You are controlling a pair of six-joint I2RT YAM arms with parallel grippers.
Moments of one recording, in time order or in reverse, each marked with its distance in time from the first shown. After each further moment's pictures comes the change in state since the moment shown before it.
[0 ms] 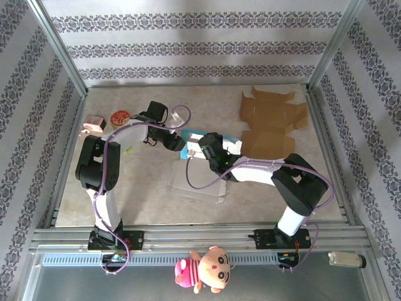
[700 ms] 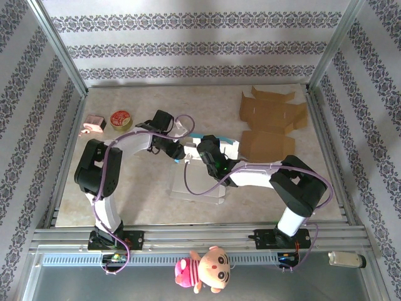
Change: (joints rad) left arm -0.074 -0.069 -0.141 0.063 -0.154 -0.082; right arm 0.052 -0.002 -0.052 0.117 0.032 -0.046
